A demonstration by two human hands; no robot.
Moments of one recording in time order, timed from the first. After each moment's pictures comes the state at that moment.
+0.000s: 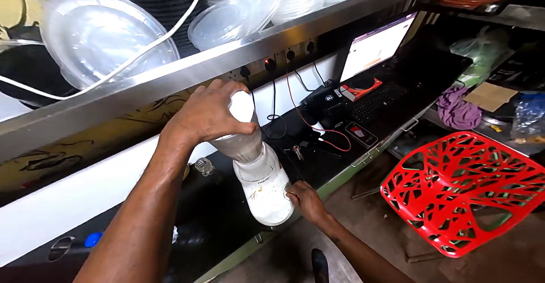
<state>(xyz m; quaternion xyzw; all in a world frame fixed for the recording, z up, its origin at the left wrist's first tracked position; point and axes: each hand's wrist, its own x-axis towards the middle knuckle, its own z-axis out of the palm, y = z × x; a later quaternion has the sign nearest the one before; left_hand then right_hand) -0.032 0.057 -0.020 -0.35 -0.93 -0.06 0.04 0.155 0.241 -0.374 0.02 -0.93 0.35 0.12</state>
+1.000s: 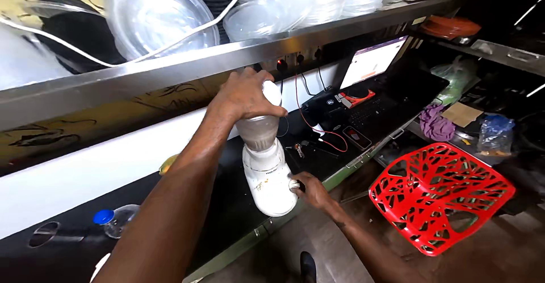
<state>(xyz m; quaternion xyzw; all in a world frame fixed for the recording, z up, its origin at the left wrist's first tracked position) -0.031 0.056 -0.020 -0.32 -0.94 -0.09 0.02 0.152 0.236 -0.337 0.00 -0.94 0.34 0.03</state>
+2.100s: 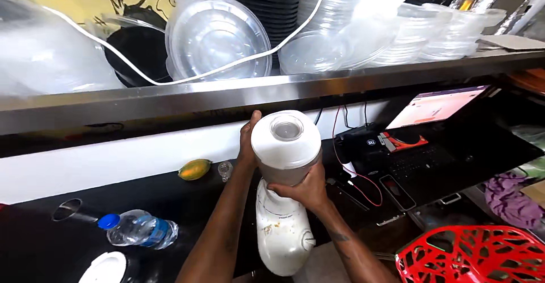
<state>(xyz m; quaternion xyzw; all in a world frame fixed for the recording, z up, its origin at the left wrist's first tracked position) -0.088 0.024 -0.148 -0.08 -0.55 -0.83 0.06 0.012 0.178 -0.190 0.13 -0.76 0.56 0.29</state>
